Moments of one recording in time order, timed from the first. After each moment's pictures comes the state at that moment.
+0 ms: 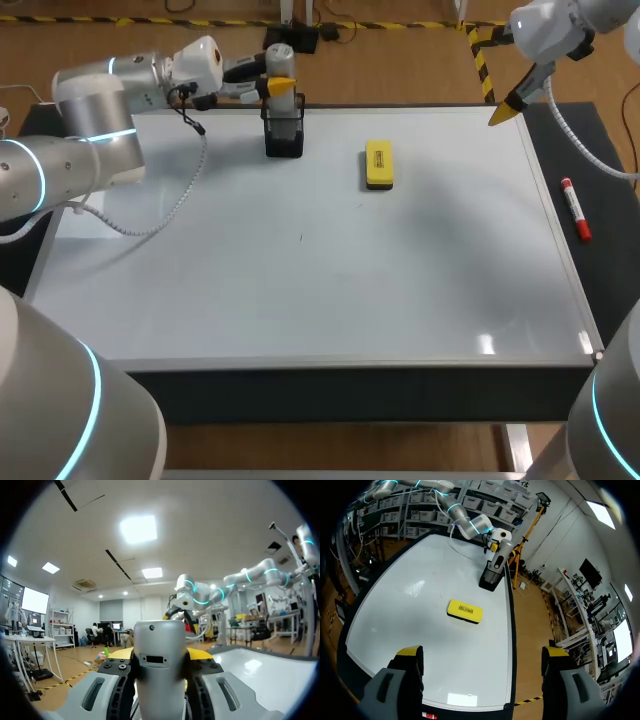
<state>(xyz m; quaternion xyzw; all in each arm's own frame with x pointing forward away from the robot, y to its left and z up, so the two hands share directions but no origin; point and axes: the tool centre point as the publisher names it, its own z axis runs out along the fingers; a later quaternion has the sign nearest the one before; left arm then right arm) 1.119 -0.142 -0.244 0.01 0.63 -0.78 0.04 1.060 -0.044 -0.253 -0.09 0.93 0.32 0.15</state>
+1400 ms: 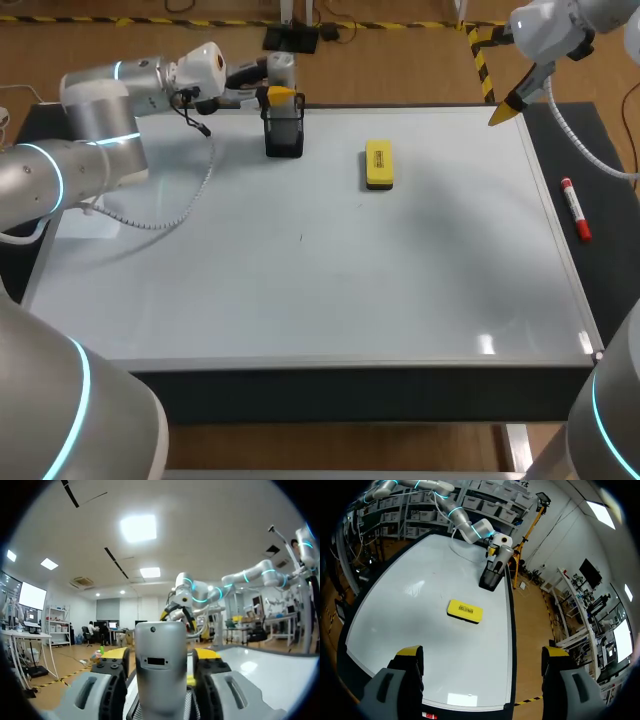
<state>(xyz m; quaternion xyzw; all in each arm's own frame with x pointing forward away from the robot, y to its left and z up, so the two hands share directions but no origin) 1.128 -0.144 -0.264 0.01 0.63 -0.78 0.02 1.061 -0.044 -0.253 -0.09 0.93 0.32 0.15</state>
